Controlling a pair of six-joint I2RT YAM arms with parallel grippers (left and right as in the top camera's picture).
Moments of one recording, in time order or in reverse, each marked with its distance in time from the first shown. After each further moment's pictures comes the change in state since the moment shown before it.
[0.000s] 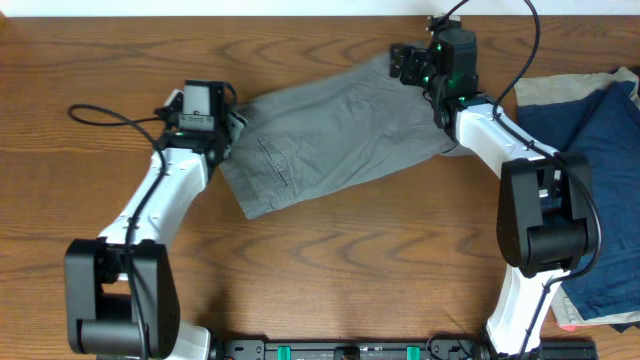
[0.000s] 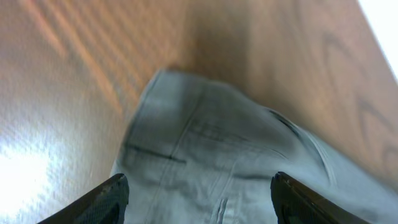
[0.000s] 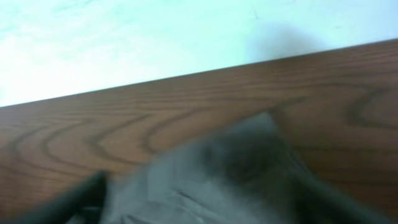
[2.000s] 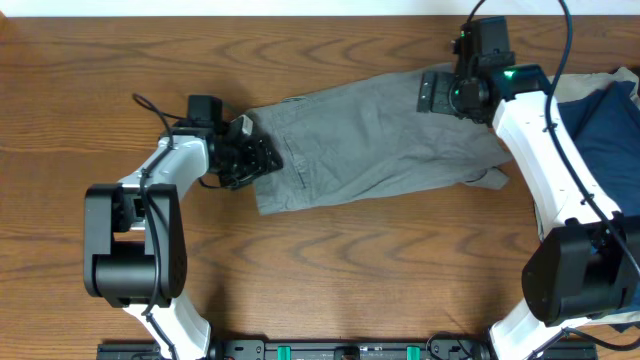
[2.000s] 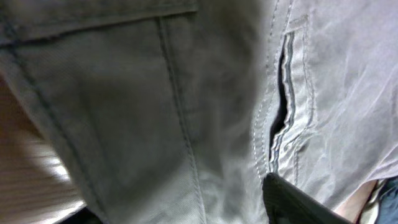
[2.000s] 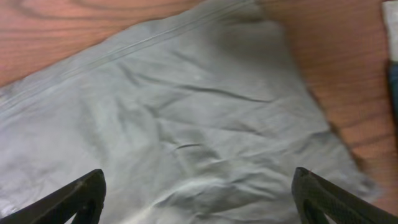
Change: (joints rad) left arm 0.035 0.236 0.021 -0.174 0.692 0.654; right arm -0.004 -0.261 0.183 -1.022 0.090 -0.058
